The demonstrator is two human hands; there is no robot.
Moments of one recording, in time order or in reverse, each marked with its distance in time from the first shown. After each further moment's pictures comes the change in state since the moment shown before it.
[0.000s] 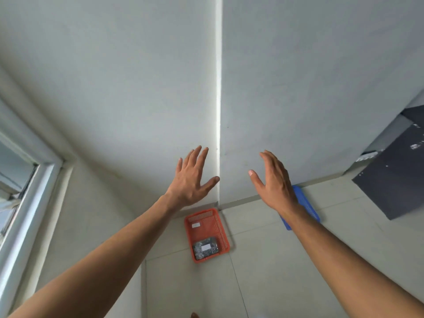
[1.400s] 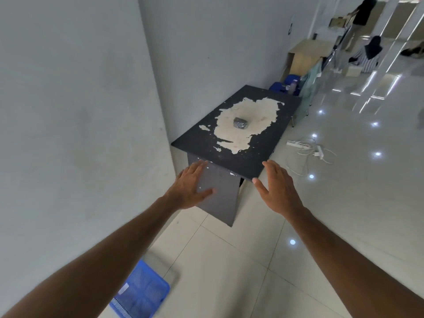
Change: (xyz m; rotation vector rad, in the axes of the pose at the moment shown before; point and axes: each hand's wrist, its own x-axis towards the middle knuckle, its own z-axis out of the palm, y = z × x) left_hand 0.491 0.803 0.433 -0.111 -0.415 0.661; right_hand -0.027 0.801 -0.529 -0.382 0.230 0.643
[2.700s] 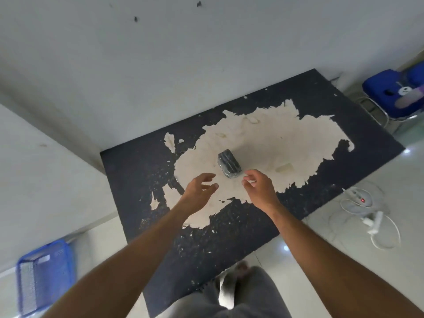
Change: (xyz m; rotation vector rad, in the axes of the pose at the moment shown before) left_hand 0.684 -0.043 0.206 -0.766 0.188 -0.873; right_hand 0.682 0.341 0.229 0.473 -0.679 0.017
